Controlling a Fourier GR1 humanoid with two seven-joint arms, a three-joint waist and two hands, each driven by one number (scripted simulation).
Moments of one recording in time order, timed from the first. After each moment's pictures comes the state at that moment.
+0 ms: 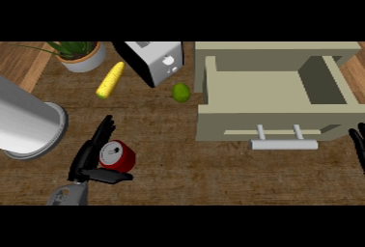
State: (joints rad) left arm -0.16 0.12 0.12 -0.93 -0.08 -0.20 -0.46; right arm 0.24 -0.03 -0.24 -2.12 -0.07 0.20 0.10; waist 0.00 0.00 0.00
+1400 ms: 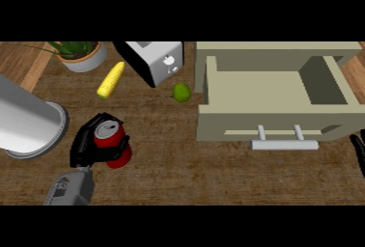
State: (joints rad) left arm -0.22 0.06 0.18 -1.03 0.04 -0.12 -0.37; right arm 0.29 -0.01 -0.22 -2.15 -0.08 0.20 0.06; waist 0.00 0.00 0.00
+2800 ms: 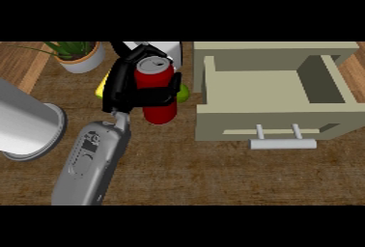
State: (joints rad) left arm -0.59 0.00 -0.09 -1.38 -0.01 0.24 0.15; right arm 0.31 -0.02 -0.28 -2.20 -0.13 0.21 0.09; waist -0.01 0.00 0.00
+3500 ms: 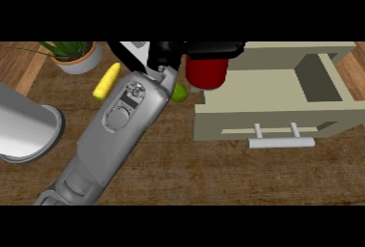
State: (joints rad) left arm -1.05 0.00 -0.20 -1.14 0.05 0.46 0.29; right arm 0.30 -0.03 -0.30 -2.18 -0.14 0.22 0.08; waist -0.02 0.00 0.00
